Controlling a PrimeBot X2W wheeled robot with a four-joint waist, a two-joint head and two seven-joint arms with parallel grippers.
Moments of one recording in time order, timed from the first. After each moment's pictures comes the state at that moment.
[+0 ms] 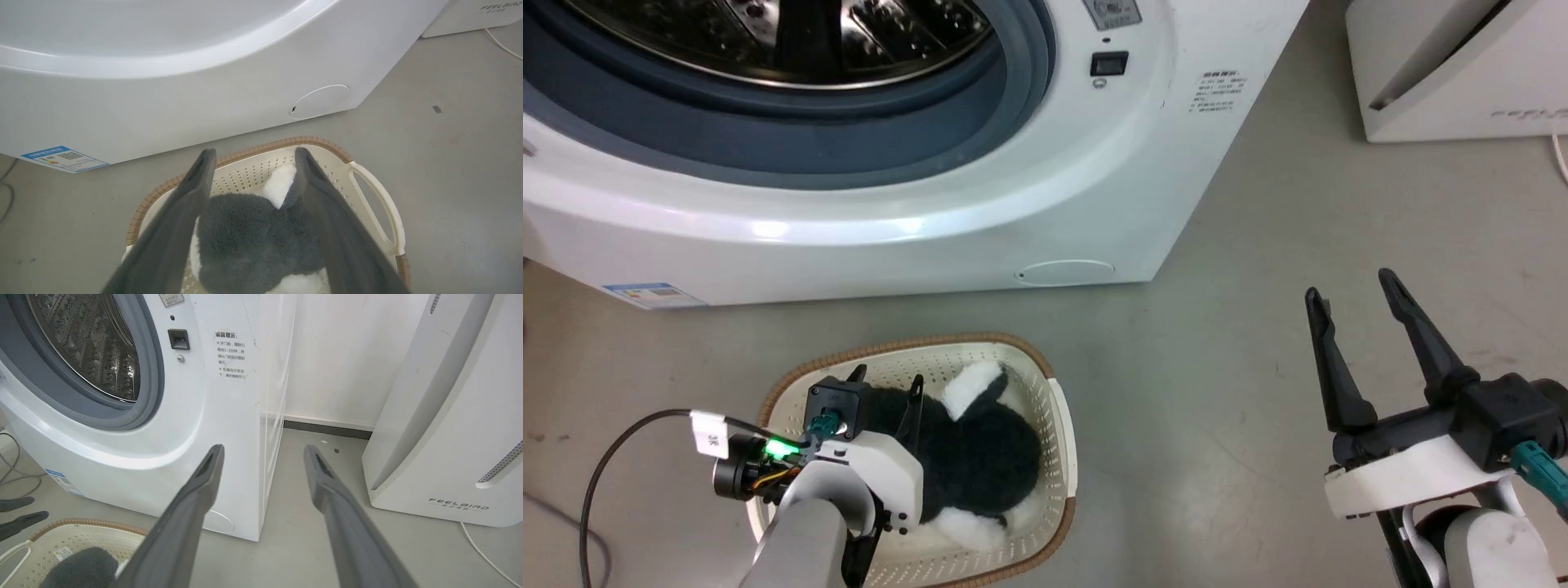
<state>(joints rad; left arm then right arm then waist) -0.36 0.11 -0.13 0.64 -0.05 -0.06 -0.14 -0.14 -0.05 0.01 -0.06 0.02 0.13 -0.14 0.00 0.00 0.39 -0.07</state>
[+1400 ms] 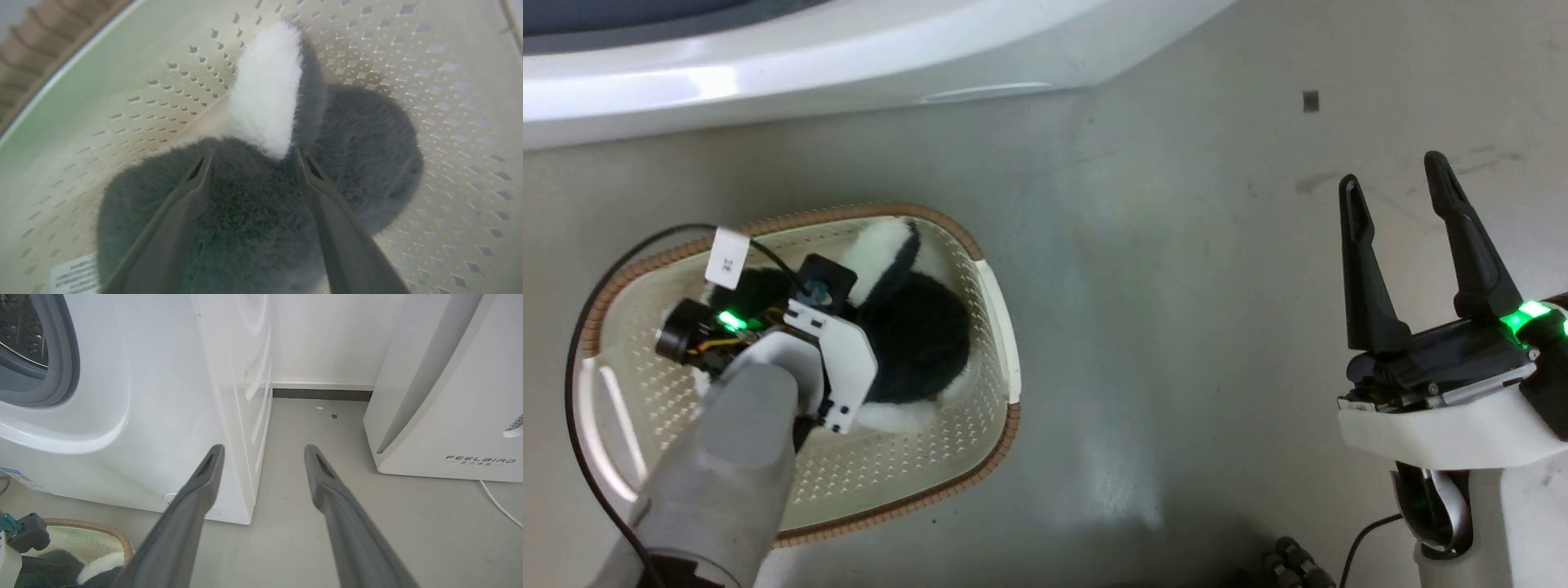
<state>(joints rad) -0.83 0.22 -0.37 1.17 -0.01 -0.10 -0.08 -0.27 -0.05 0.03 -0.16 0.12 0.13 -0.23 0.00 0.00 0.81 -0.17</state>
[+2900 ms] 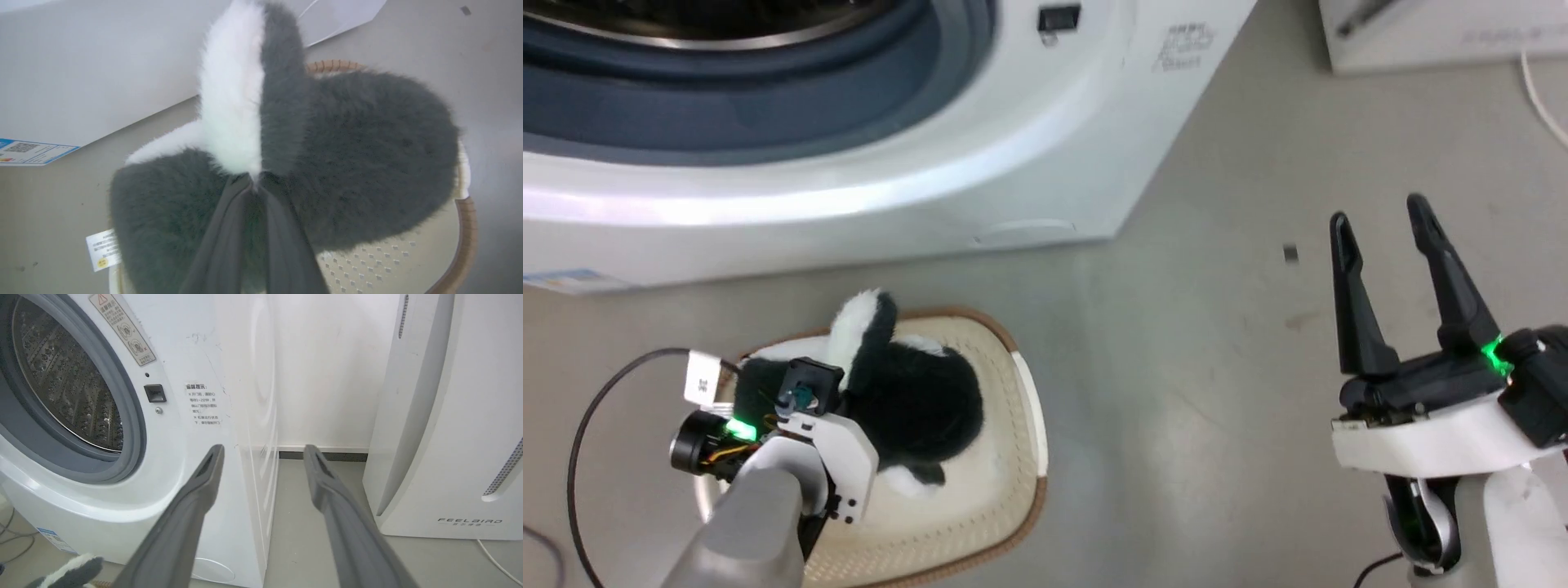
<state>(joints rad) -0.66 0.22 -0.39 1.19 -0.16 -0.09 -0.25 -0.25 -0.05 0.02 -0.07 0.15 0.13 -0.26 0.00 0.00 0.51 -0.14</state>
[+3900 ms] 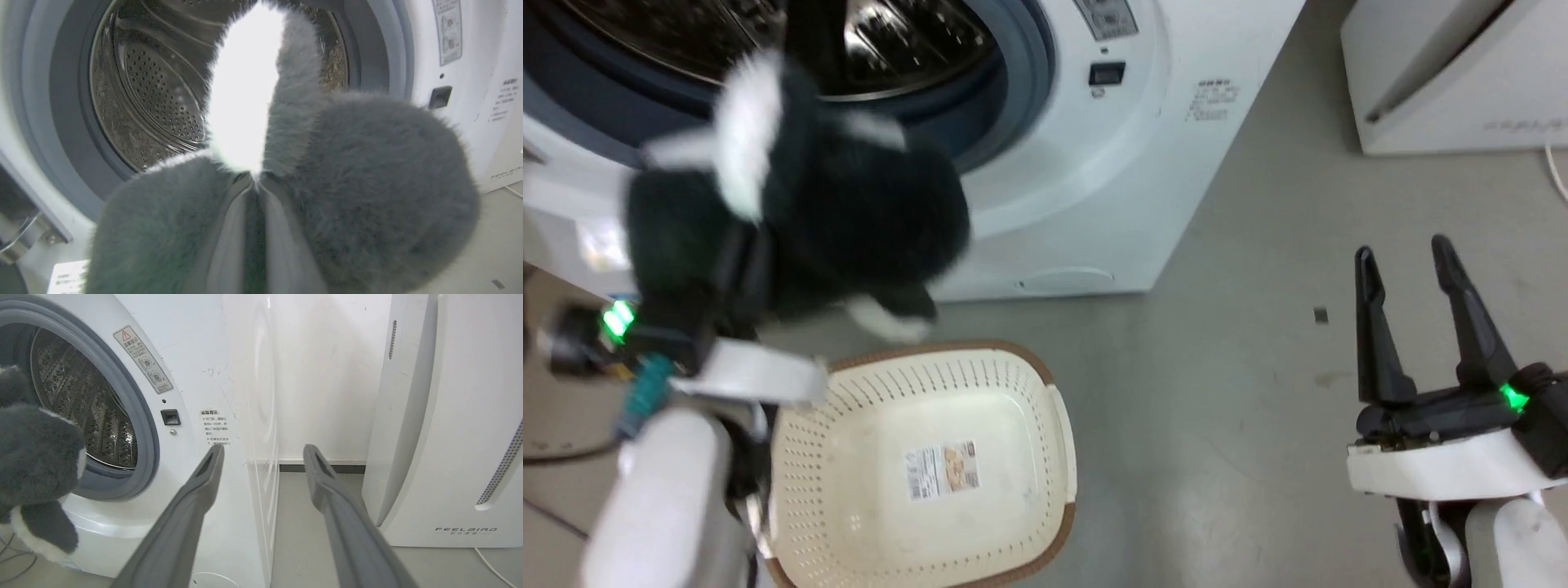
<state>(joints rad) -0.36 0.30 -0.13 0.14 -0.17 0.02 -0.26 -0.16 -0.05 -0.01 -0.09 0.15 0.13 -0.26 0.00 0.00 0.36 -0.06</state>
